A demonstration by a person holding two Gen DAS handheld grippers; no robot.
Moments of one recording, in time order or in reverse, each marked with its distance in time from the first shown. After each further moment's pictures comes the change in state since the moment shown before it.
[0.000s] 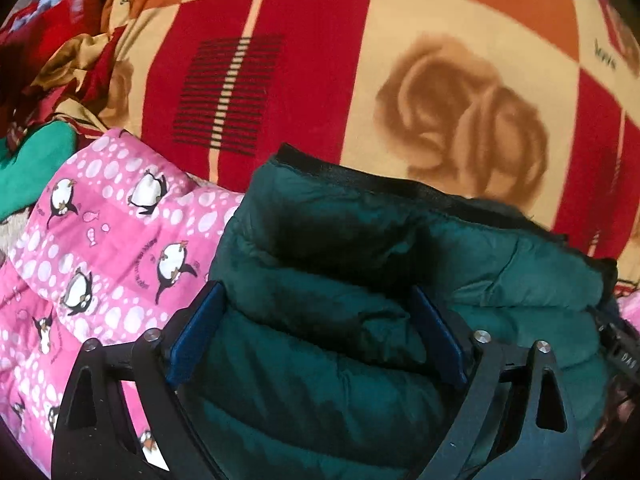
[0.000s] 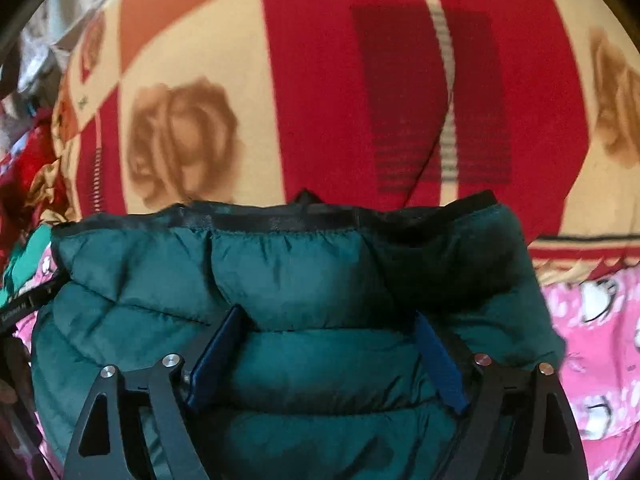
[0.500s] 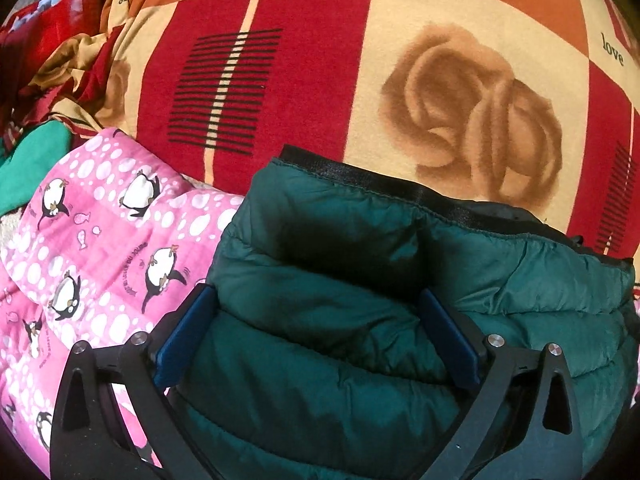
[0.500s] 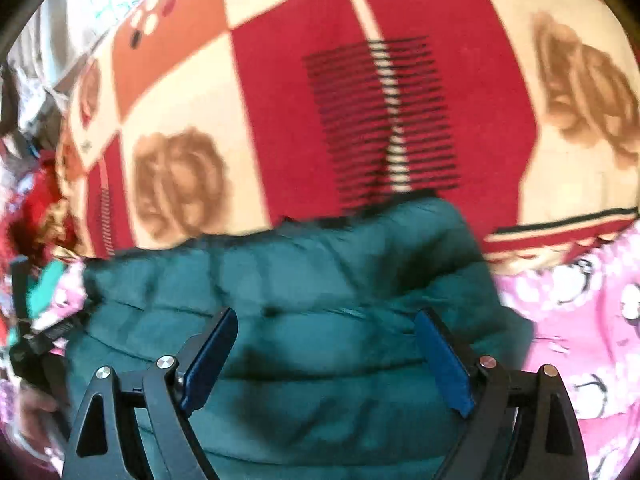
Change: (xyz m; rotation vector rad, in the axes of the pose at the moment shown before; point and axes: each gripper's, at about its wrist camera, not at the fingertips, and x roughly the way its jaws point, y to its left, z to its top) left arm 0.016 -0.001 -0.003 -0.003 -0.031 0.014; right arm -0.033 -0.030 -0.014 0.059 -0.072 -0.022
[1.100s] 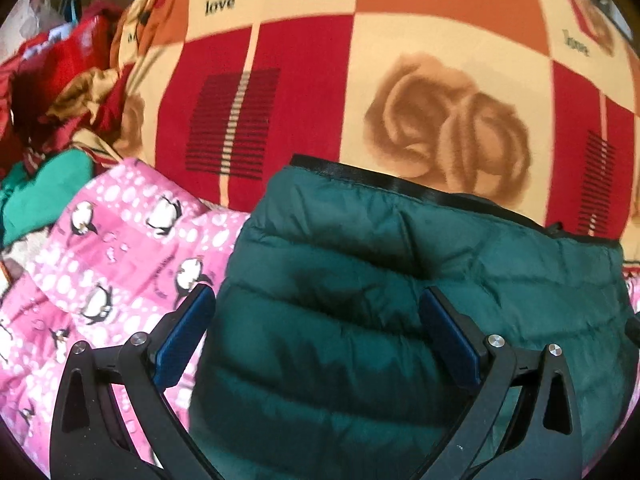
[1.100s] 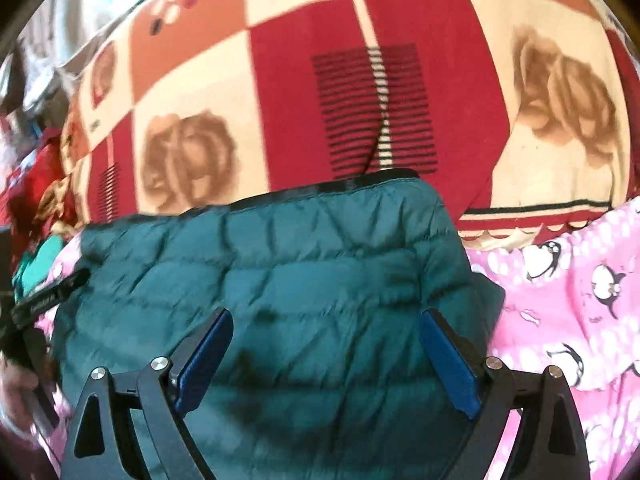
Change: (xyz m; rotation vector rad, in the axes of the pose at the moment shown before) left arm -0.052 -0.001 -0.020 0.077 -0.109 0.005; right arm -0.039 0.037 -0.030 -0.082 -0.048 -0.002
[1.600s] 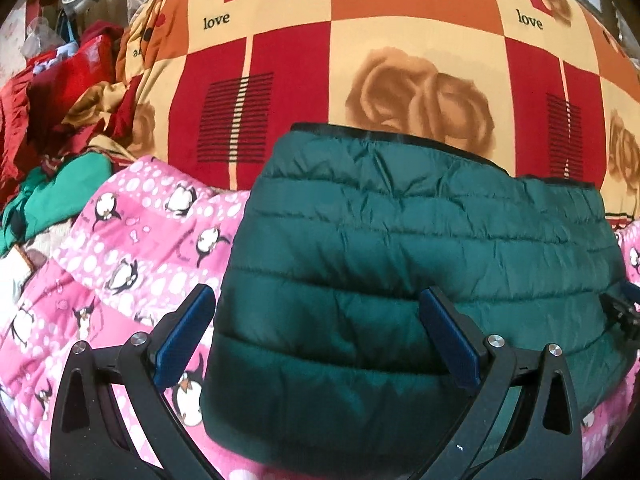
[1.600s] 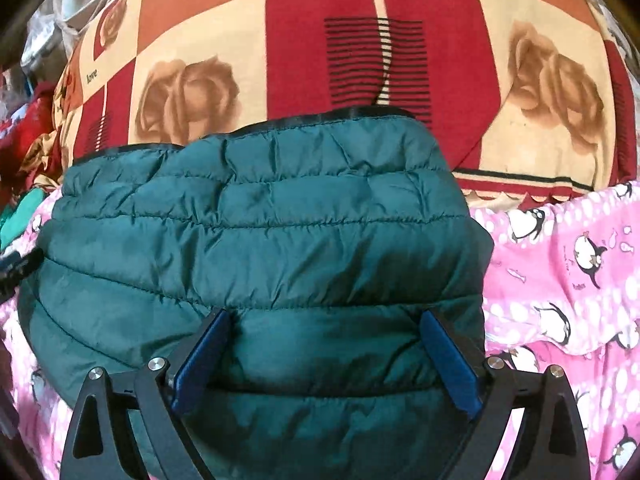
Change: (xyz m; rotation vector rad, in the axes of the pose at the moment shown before) left arm -0.042 0.000 -0.042 0.065 -0.011 -0.003; right arm -0.017 -0.012 -0.042 -0.026 0.077 -0.090
